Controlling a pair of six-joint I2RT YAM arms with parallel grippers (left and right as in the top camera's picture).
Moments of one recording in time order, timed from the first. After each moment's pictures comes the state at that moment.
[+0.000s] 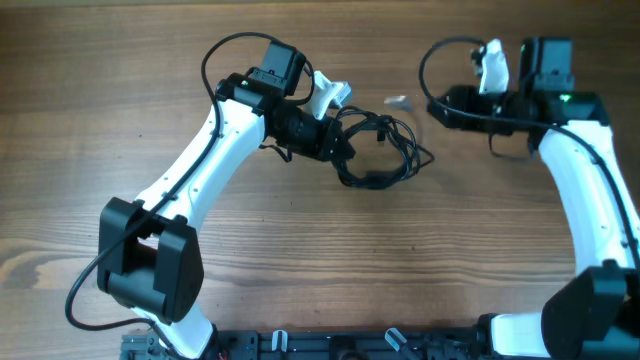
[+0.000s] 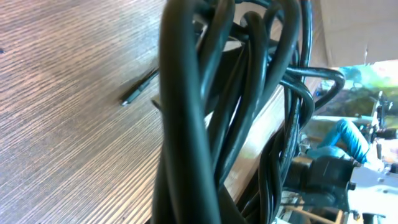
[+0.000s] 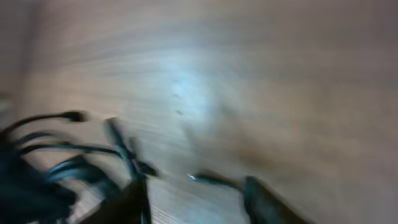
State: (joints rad) left arm -0.41 1.83 1.50 -0.91 0.76 -0.04; right arm -0.04 1.58 1.34 -0.78 -0.62 0.04
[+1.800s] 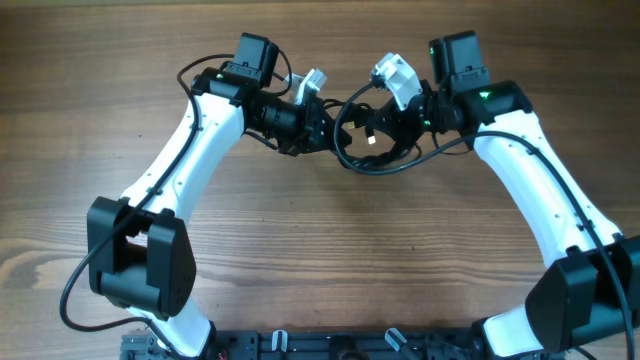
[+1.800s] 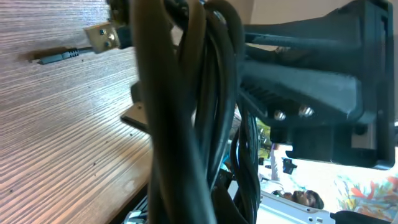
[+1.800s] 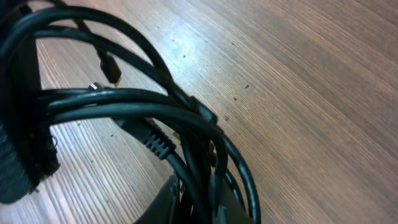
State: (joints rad) left arm -0.31 1.83 1.49 -0.92 1.05 -0.42; right arm 0.27 1.67 1.38 -0.74 -0.50 -0.38
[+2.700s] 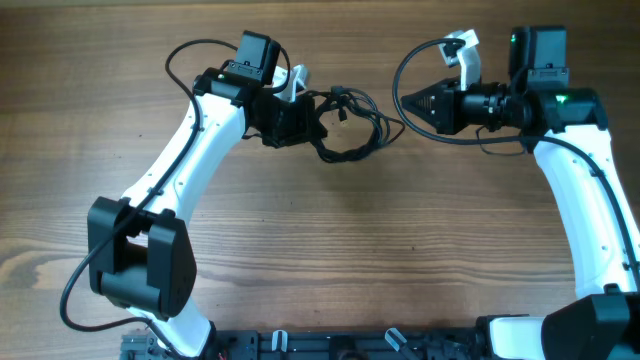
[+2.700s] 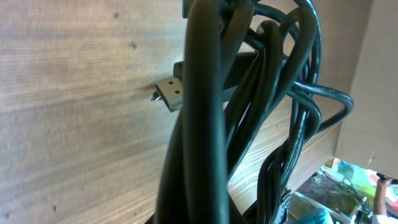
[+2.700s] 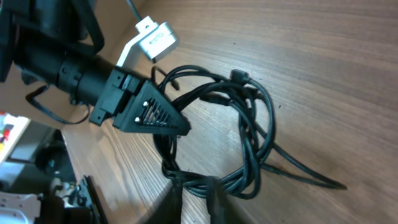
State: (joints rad) left arm -0.32 1.84 1.49 -0.86 0.60 -0.40; right arm 0.05 1.54 1.38 -0.80 -0.88 -0.12
